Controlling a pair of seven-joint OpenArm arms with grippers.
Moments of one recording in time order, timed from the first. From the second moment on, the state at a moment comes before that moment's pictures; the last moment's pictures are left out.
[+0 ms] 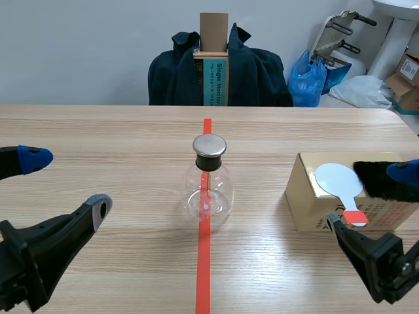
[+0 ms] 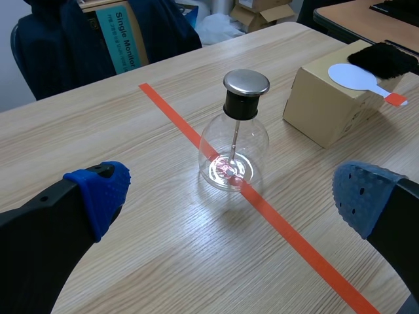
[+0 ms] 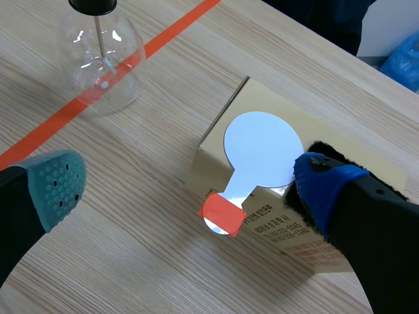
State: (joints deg) left arm 48.0 -32.4 -8.7 119.5 -21.4 -26.4 -9.6; right arm -45.8 30.7 13.3 114.0 9.5 23.8 5.2
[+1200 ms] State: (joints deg) left arm 48.0 -32.4 -8.7 119.5 -18.5 -26.4 -9.6; right arm -45.8 30.6 13.3 114.0 3.5 24.0 5.4
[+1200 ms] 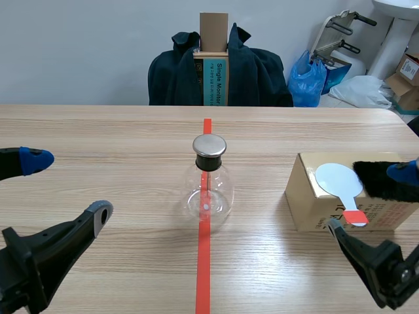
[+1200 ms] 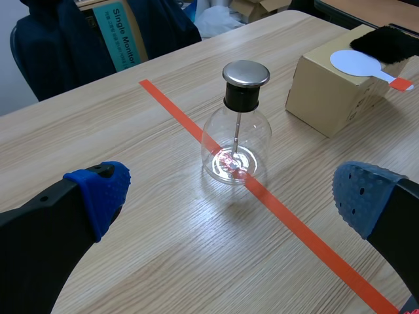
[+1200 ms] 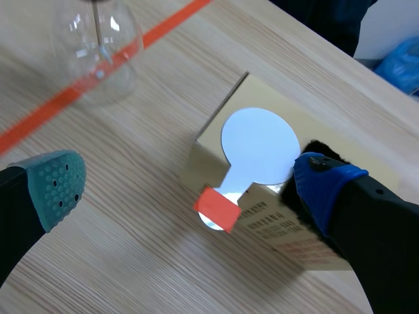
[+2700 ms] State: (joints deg) left arm 48.0 -32.4 -8.7 119.5 -18.6 -26.4 -9.6; right arm -26.9 18.1 -4.3 76.3 -75.4 -29.3 12.5
